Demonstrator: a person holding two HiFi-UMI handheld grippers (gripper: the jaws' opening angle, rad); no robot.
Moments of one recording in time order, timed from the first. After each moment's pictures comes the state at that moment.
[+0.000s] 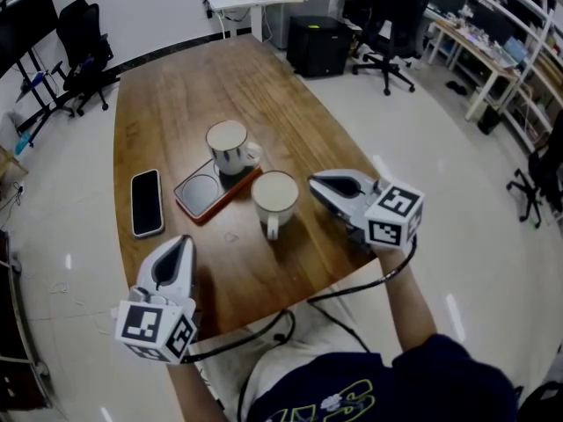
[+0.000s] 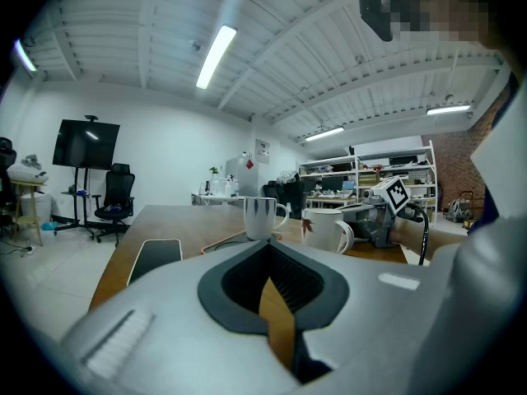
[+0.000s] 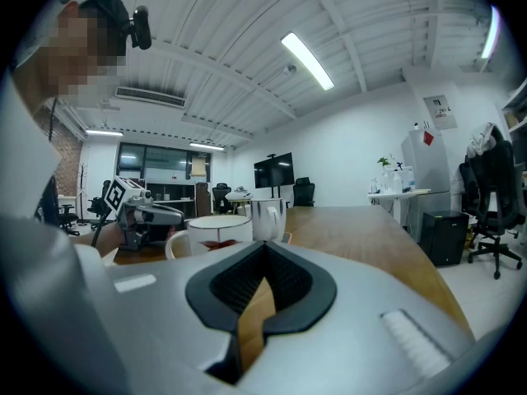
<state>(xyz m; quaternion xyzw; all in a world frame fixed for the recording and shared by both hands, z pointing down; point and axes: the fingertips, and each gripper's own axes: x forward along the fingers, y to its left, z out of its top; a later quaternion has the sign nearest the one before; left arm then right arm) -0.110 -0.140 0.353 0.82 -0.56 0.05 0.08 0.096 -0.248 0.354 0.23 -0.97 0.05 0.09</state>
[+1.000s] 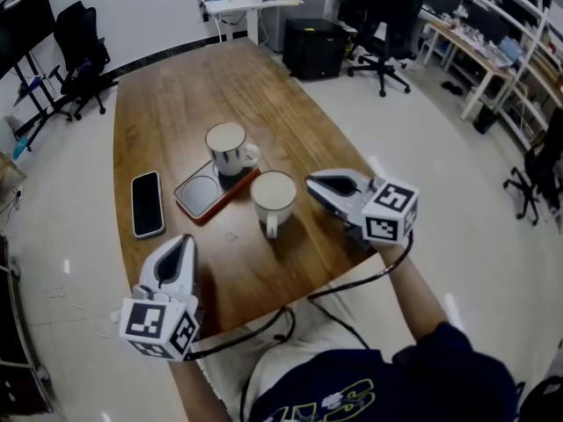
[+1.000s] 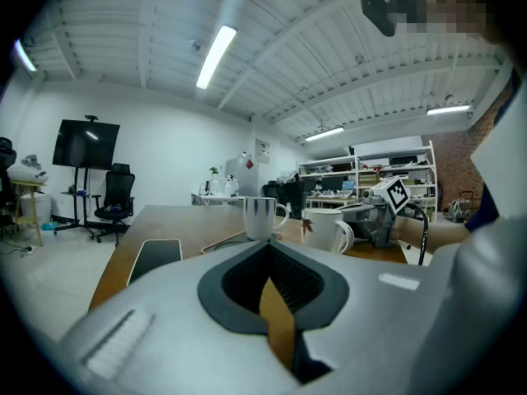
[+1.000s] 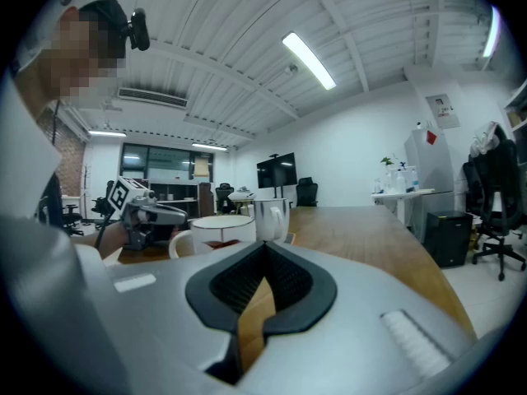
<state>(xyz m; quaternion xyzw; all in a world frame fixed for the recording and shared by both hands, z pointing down) -0.109 -0.143 0.354 0.82 -0.56 0.05 0.08 0.096 -0.248 0.356 0.22 -0.97 0.05 0.09</state>
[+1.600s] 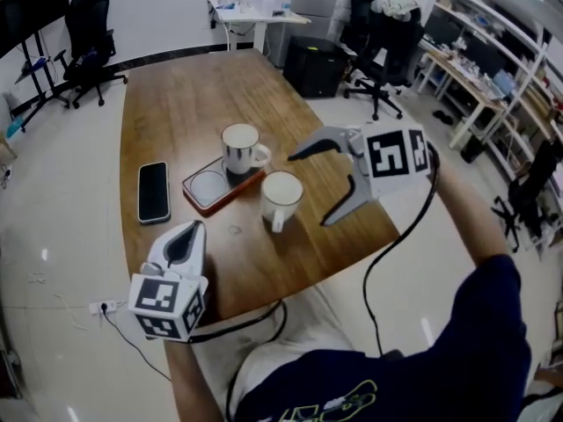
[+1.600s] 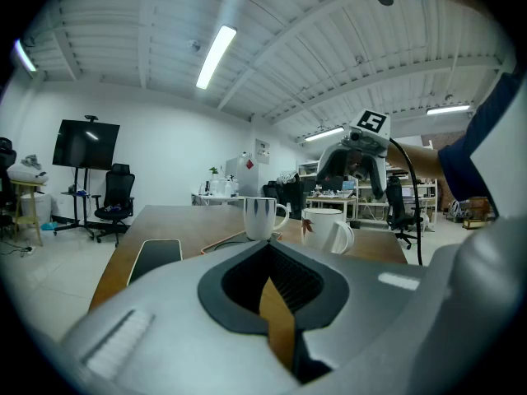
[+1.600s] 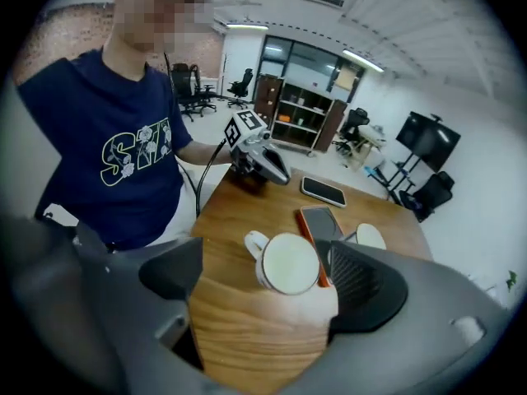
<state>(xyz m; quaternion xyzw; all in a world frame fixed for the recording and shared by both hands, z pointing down) -0.108 -0.145 0.356 0.82 -0.56 0.06 0.07 0.050 -0.174 0.302 -0.18 -0.85 -0.24 0.44</state>
